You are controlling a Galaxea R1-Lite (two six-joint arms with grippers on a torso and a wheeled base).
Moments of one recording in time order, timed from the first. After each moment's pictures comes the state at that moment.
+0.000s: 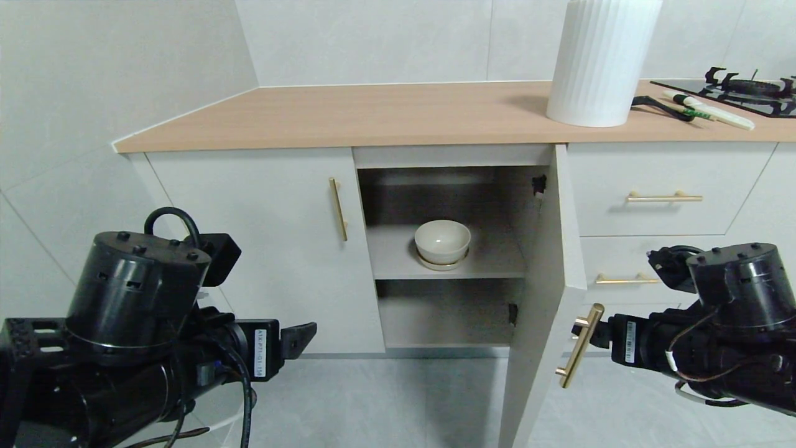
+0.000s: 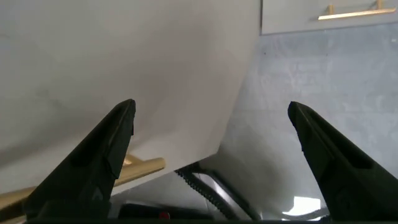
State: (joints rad) left arm -0.61 1.41 -0.71 -0.02 0.42 -0.39; right arm 0.50 1.52 -0.59 -0.31 -0.20 0.49
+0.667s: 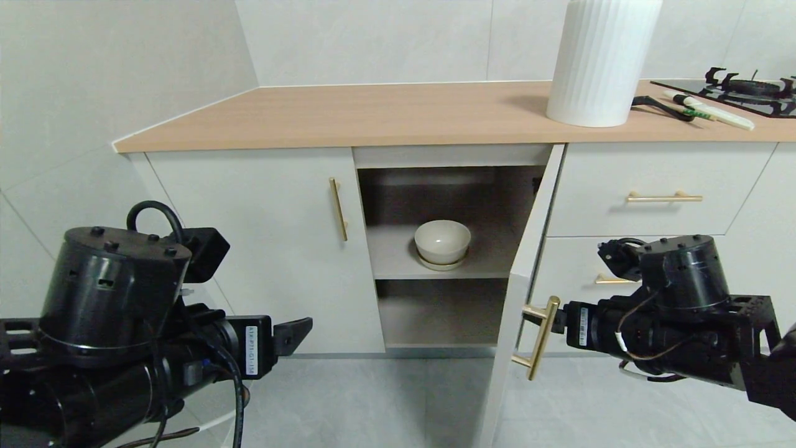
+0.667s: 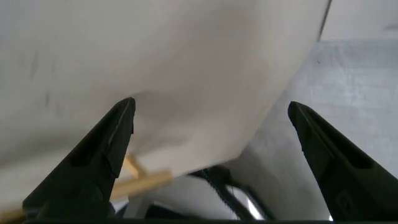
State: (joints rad) left arm -0.61 1.37 -0.72 -0.01 0.42 -0.39; right arm 0.51 1.68 -0.66 -0.46 -0.04 0.49
